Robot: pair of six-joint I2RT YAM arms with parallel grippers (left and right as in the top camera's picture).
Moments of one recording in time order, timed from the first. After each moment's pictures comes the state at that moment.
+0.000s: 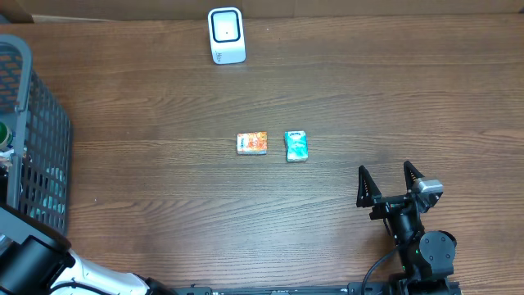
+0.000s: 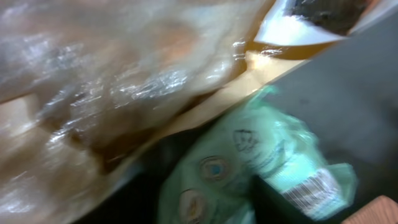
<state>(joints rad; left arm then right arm) 0.94 1.96 1.37 -0.81 0.15 -0.12 0.11 0.01 0.02 -0.03 -0.06 0.22</state>
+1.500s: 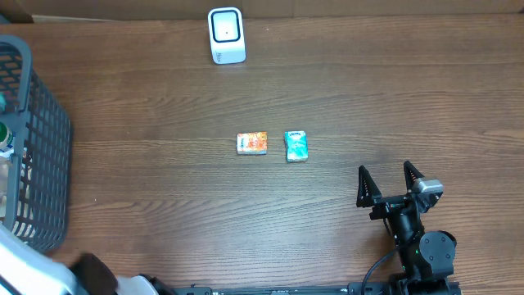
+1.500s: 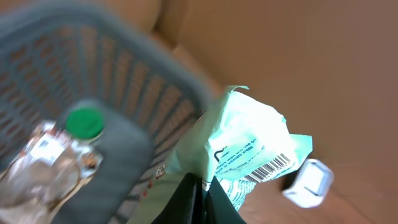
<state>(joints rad) 0.74 1.61 2.26 -1.27 0.33 -0.25 0.11 0.01 0.02 -0.03 -0.06 0.22</state>
